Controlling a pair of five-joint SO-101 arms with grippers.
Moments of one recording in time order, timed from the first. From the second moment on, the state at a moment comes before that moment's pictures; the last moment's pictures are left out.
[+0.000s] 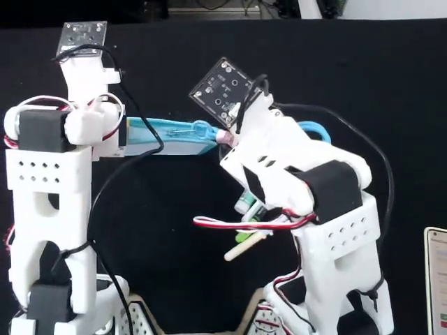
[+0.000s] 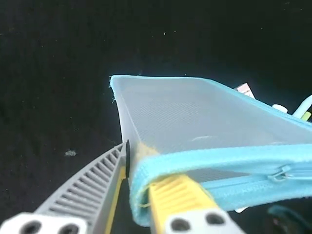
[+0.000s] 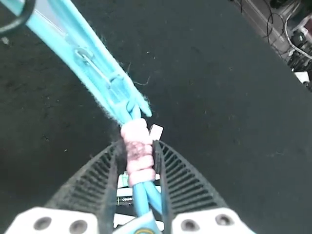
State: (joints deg) left arm -2.4 -21.3 -12.7 100.5 2.2; right arm -22.4 -33.7 -0.8 91.3 24.5
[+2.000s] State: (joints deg) left arm -6.4 -40.7 27.5 79.9 3.8; right arm -13.2 -33.7 12.7 85.8 25.8
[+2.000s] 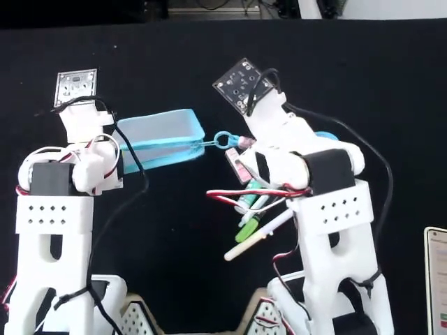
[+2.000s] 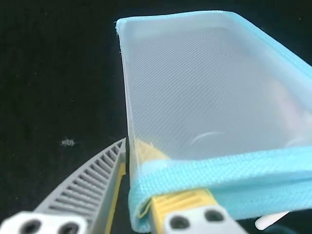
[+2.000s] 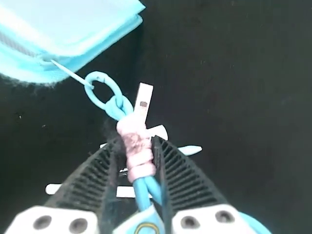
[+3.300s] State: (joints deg) left arm -7.1 -40.7 29.1 79.9 4.4; right arm -7.5 -33.7 37.3 69.6 -1.1
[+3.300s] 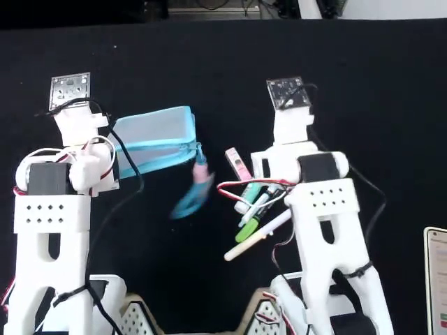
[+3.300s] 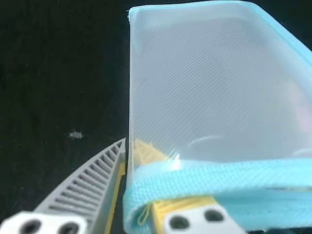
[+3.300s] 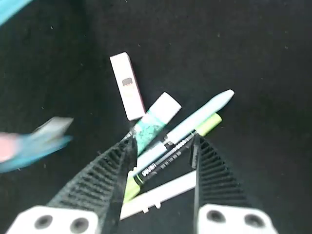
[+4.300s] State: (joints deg) left arm -17.8 -40.3 29.4 79.9 4.4; right arm -17.5 -7.7 35.6 50.3 0.0
